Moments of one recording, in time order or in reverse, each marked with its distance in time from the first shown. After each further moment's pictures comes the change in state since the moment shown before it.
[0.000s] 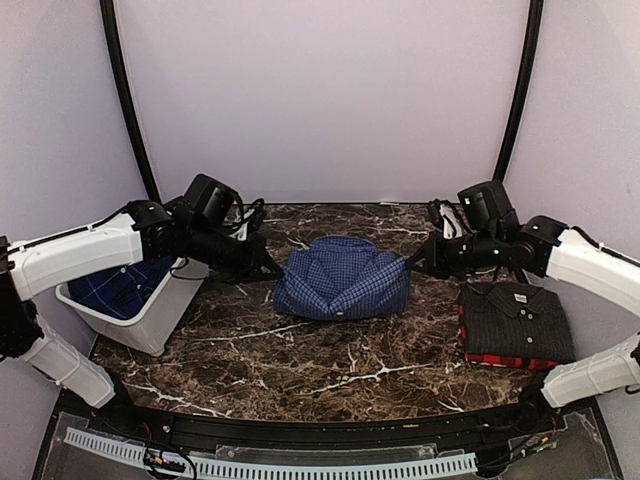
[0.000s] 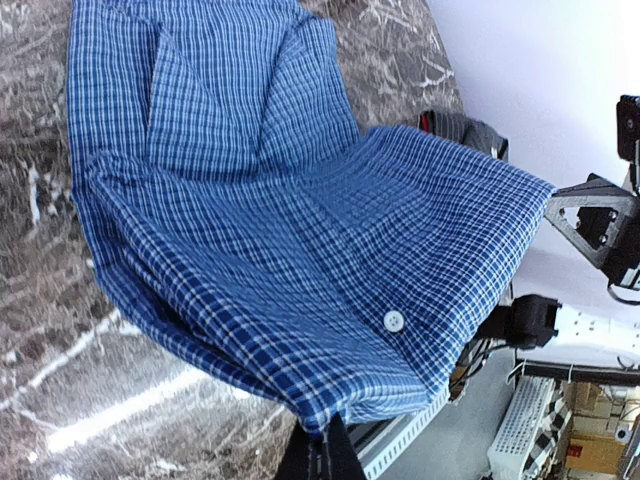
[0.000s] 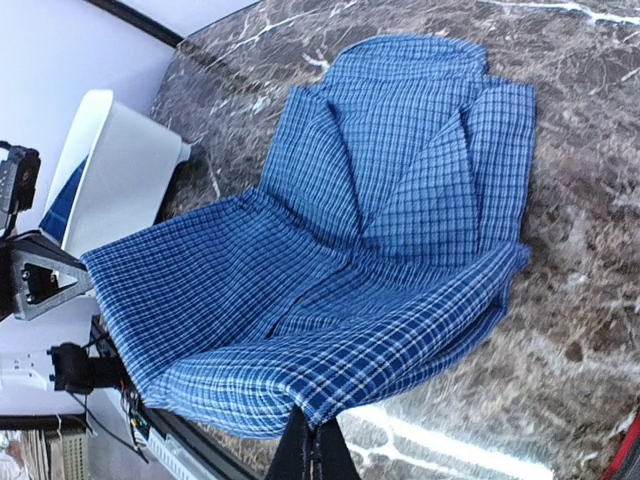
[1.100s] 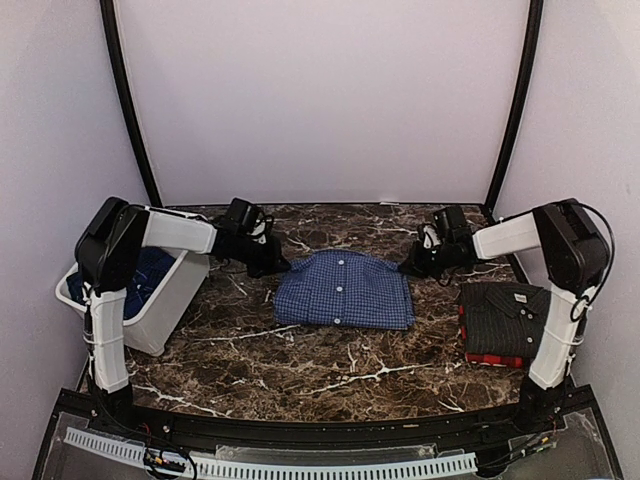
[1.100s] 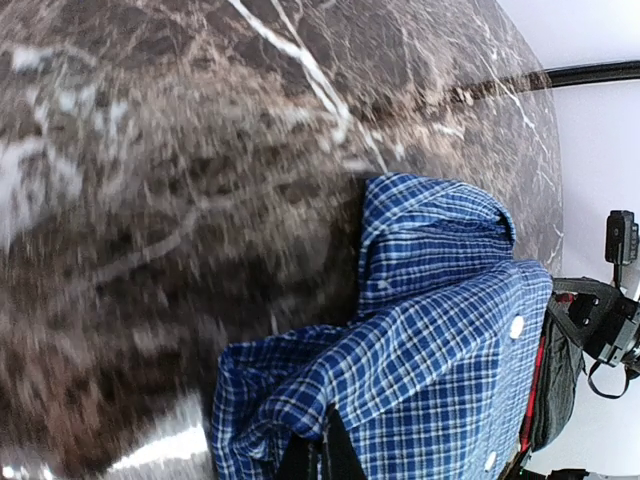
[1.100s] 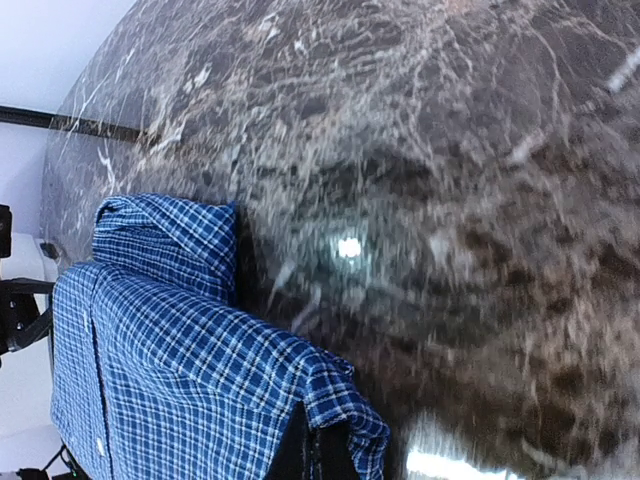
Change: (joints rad) left arm 0.302 0.742 0.270 0.413 0.089 0.006; right arm -0.375 0.816 0.139 0.521 -0.201 -0.074
